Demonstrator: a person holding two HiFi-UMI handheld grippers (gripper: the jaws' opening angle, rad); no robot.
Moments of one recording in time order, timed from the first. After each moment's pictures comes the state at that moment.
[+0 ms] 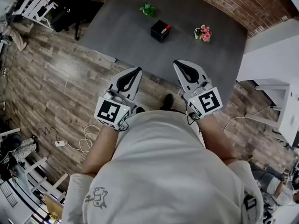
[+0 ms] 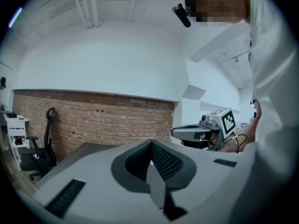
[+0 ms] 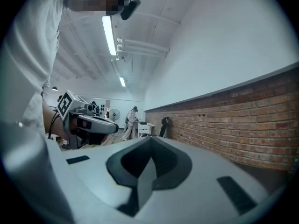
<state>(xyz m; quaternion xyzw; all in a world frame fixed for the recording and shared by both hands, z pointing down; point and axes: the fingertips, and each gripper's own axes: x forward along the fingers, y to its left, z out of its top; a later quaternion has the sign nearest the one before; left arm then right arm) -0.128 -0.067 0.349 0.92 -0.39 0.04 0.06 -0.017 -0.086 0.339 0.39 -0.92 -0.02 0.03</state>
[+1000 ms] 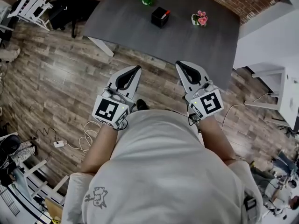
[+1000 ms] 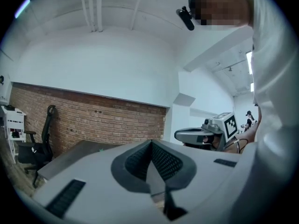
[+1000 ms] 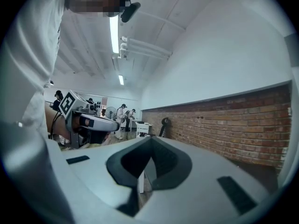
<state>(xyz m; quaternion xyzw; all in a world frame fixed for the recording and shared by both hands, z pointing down) -0.173 0.048 0.343 0.93 -0.36 0.01 0.07 -0.053 0.043 0.333 0.42 -0.91 -0.04 0.04</state>
